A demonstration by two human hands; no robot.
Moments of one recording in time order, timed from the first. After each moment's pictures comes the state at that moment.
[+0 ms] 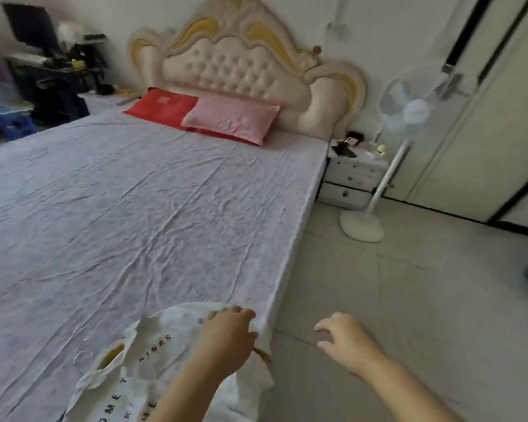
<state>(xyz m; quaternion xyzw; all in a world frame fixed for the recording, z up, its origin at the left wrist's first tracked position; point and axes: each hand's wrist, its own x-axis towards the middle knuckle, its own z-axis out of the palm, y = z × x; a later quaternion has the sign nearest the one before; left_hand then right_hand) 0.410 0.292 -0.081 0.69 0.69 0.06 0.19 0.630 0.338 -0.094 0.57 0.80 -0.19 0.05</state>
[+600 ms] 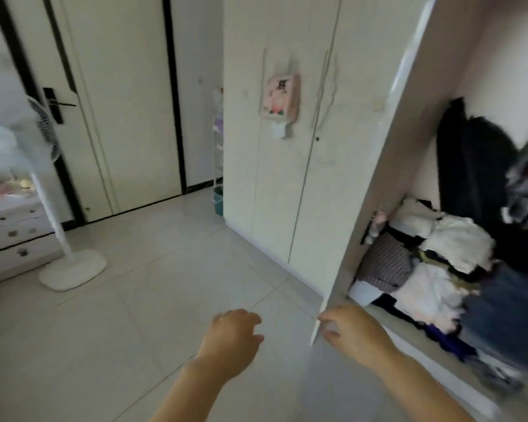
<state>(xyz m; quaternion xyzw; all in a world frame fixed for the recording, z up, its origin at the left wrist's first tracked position) 0.977 0.168 -0.035 0.97 0.19 0.01 0.17 1.113 -0.011 -0.022 0.91 0.40 -0.10 -0.09</state>
